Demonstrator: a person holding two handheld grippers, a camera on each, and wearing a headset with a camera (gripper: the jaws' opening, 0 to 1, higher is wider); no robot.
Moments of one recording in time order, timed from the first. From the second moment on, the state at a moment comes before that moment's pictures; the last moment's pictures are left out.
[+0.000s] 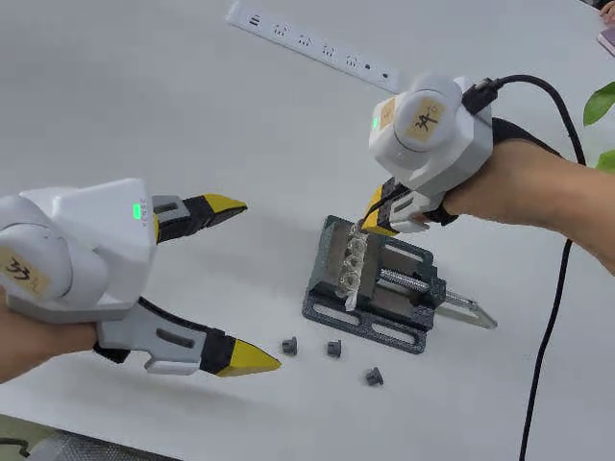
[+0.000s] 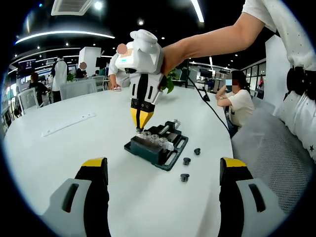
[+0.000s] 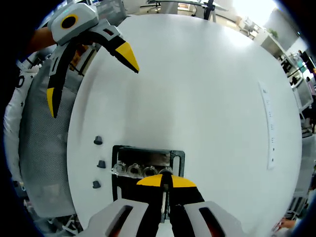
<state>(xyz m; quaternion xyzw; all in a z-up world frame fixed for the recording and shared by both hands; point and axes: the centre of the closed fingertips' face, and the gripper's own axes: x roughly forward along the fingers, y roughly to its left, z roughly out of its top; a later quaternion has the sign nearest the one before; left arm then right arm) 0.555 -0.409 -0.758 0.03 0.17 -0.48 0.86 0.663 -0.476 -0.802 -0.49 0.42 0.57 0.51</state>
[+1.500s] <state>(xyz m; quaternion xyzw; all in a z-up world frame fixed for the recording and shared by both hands) 0.537 -0.424 -0.739 0.07 0.17 -0.49 0.85 0.655 -0.509 -0.748 -0.33 0.35 0.54 0.69</state>
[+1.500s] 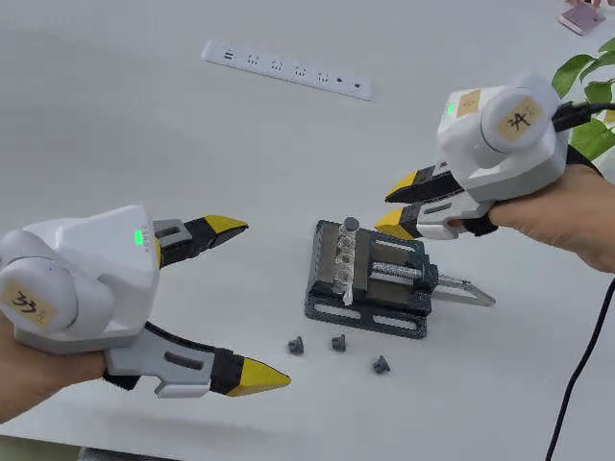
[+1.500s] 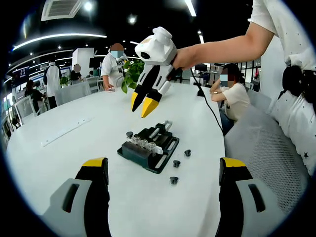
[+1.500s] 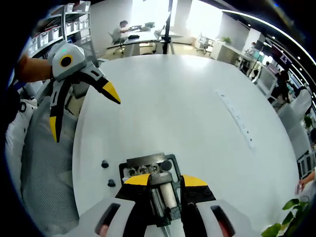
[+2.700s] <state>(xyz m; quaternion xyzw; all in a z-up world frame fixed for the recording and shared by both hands) 0.523 -0.425 -0.756 0.13 0.23 -0.50 0.82 0.586 -0.600 -0.711 -0.18 0.28 0.48 0.81</state>
